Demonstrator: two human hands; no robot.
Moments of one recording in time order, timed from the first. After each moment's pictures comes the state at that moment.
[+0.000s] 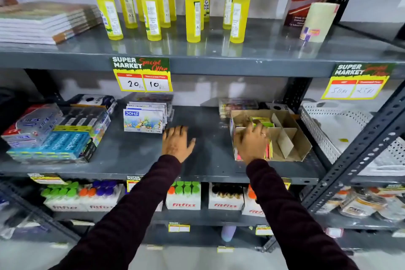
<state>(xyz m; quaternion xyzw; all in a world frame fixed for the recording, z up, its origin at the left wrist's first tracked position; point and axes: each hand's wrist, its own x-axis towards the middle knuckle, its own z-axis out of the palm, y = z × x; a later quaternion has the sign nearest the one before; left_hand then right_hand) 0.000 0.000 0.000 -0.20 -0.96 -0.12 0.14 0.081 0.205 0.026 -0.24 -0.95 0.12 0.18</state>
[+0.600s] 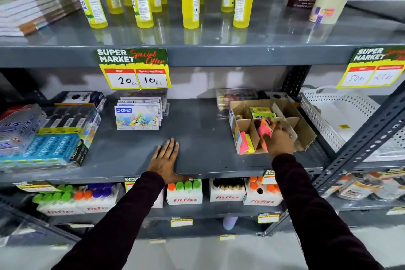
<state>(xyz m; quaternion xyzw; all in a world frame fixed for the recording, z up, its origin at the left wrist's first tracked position) -0.011 -0.059 -0.078 -0.30 -0.95 -0.03 -0.05 0.093 0.268 0.012 -0.36 -0.91 0.17 0.10</state>
